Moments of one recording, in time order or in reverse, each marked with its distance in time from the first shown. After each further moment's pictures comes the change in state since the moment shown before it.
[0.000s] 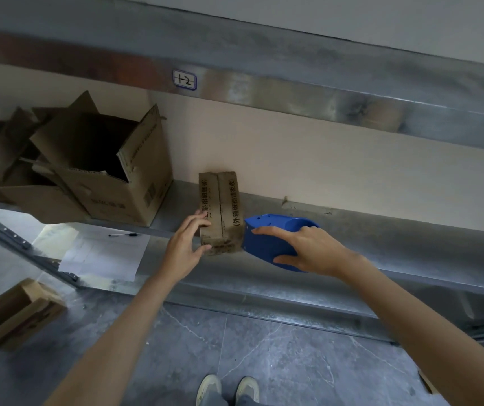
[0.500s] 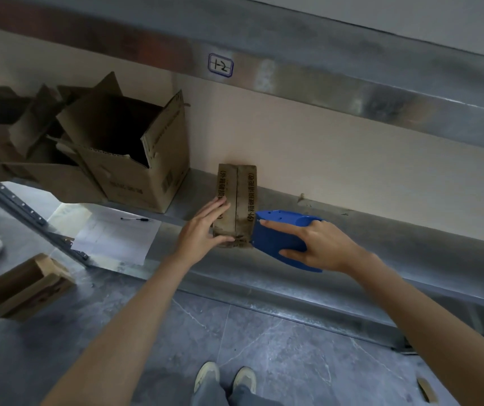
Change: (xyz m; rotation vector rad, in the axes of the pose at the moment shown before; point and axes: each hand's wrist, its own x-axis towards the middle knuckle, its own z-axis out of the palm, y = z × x) left_hand 0.012 -0.010 0.002 0.060 -0.024 0.027; right_hand 0.017 -0.006 -0.001 -0.028 -0.005 -0.073
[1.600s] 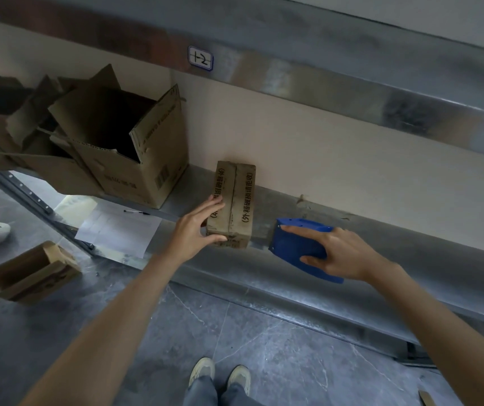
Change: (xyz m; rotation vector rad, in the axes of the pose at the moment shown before) left_hand 0.000 0.015 -0.004 -0.084 0.007 -0.063; right_hand -0.027 0.044 -0.004 0.023 -0.085 0.081
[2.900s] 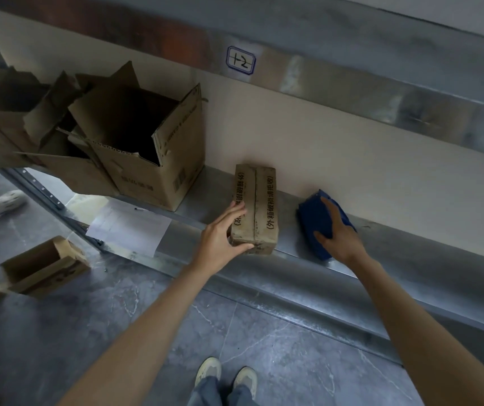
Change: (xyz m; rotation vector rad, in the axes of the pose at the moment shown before) left_hand -0.001 0.000 0.023 -0.072 0.132 -0.042; right_hand 0.074 0.034 0.068 0.411 0.168 0.498
